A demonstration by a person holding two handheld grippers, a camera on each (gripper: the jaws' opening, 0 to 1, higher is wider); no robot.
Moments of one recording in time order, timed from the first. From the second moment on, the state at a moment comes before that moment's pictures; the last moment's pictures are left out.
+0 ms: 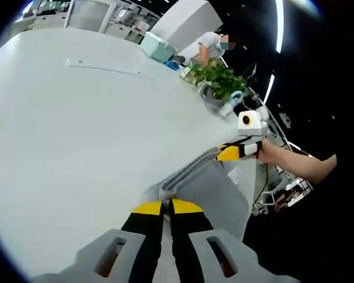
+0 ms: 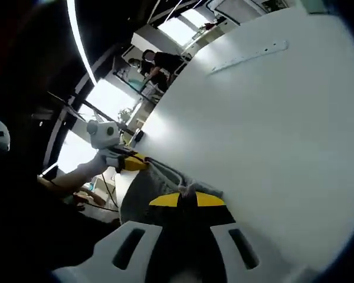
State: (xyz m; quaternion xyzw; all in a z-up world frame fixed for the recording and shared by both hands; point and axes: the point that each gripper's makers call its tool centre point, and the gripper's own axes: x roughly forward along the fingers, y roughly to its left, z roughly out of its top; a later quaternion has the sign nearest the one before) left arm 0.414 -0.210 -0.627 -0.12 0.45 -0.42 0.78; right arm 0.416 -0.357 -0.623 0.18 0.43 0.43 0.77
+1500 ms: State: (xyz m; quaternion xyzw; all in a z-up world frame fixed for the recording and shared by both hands) left arm 0.389 -0.203 -0.605 0.15 0.28 -0.42 0.85; right arm 0.387 -0.375 -0.597 -0.10 0.28 0.40 0.87
